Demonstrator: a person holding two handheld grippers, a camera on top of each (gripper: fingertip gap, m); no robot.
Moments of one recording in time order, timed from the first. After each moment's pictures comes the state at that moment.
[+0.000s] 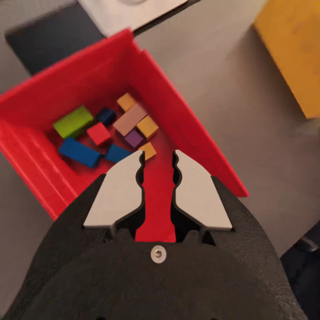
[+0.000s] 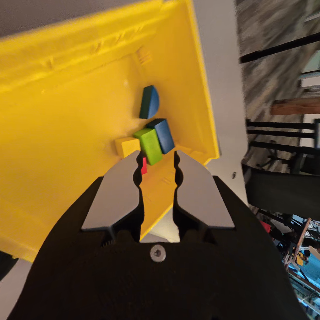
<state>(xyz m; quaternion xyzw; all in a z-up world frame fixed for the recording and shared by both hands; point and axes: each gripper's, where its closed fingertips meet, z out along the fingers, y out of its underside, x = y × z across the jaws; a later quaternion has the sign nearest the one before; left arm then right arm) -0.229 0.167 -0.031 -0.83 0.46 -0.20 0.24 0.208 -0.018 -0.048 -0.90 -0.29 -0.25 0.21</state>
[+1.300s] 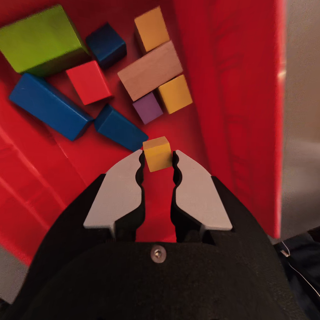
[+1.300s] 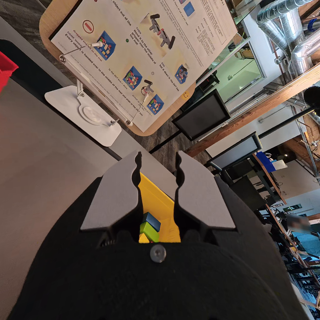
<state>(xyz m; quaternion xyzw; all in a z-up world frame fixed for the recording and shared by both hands) -0.240 0.177 -0.108 -0.92 0.37 -0.12 0.08 0.041 0.037 0.105 -0.73 -0.14 -0.40 0.53</state>
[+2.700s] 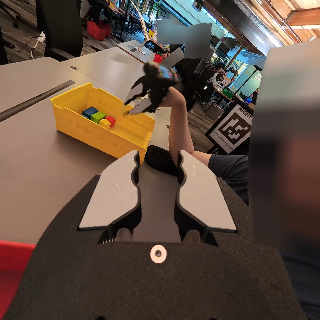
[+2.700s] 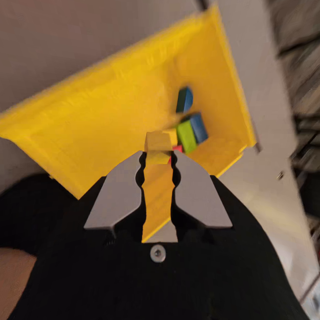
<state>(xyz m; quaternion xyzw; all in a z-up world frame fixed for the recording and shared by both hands) -0.144 0.011 0.111 -0.54 0.54 -0.62 0.18 0.168 -0.061 -0.036 -0.93 -0.25 -0.14 0.21</state>
